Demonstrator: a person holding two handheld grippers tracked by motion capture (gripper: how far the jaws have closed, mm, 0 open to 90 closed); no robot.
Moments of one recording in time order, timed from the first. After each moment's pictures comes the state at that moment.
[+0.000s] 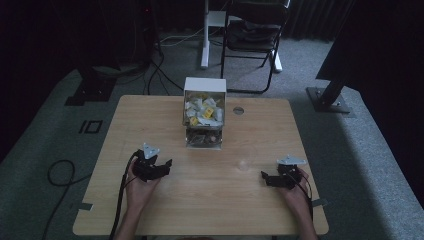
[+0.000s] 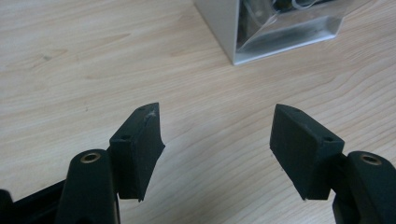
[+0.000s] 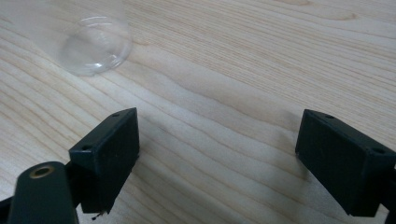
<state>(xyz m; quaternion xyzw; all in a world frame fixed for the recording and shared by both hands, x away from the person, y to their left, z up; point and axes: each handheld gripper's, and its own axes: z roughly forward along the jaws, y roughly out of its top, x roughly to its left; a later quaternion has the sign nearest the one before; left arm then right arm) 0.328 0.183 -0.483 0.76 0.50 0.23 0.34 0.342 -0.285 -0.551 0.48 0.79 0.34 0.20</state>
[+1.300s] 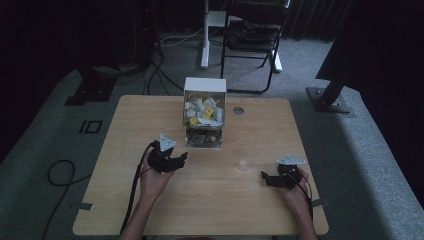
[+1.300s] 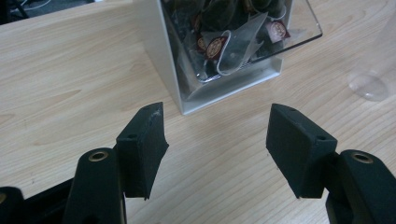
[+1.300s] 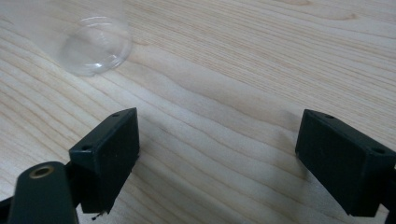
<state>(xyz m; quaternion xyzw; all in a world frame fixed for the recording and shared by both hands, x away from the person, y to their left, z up) 0.344 0.141 -0.462 0.78 0.45 0.22 0.38 0.342 -0.285 -0.551 0.48 0.79 0.34 0.20</state>
